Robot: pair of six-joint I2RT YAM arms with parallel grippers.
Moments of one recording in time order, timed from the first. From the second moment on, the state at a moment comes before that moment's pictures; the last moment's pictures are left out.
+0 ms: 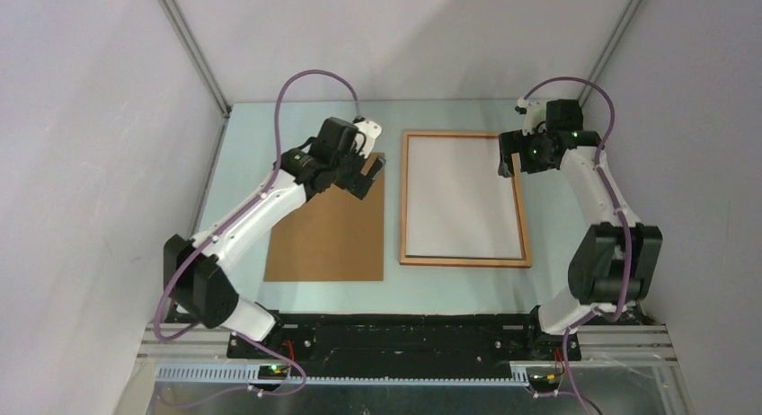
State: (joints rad) left arm -0.59 1.52 1.40 -0.68 -0.15 0.12; right arm -0.04 1.63 1.41 -0.72 -0.26 -0.21
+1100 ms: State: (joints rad) left arm -0.09 1.16 1.00 -0.61 -0.12 0.16; right arm 0.60 1.47 1.27 -0.39 -0.11 -0.18
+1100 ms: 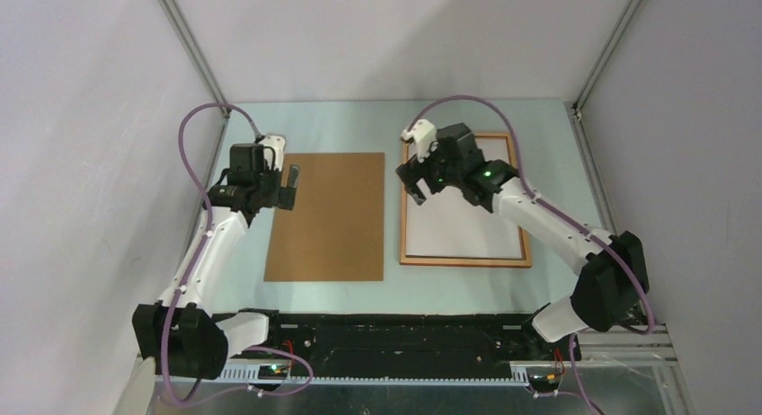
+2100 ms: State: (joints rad) left arm 0.07 1.37 0.95 -0.58 -0.01 0.12; right arm 0.74 2.11 1.82 -0.58 -0.12 0.05
